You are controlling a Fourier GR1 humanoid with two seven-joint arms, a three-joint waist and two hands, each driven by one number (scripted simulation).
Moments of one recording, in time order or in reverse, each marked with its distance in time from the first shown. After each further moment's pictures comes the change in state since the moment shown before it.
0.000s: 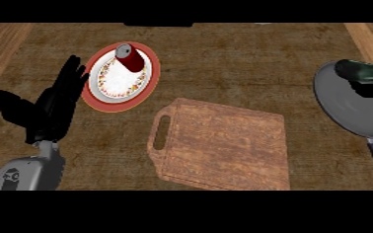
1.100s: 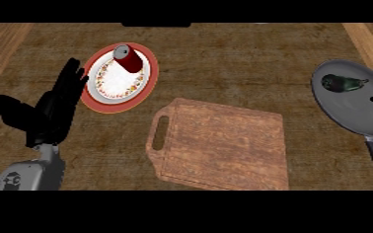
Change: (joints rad) left arm 0.021 -0.017 0.008 -0.011 -0.015 0.000 -0.008; right arm -0.088 -0.084 -0.357 0.440 -0.320 0.188 -0.337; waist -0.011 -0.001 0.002
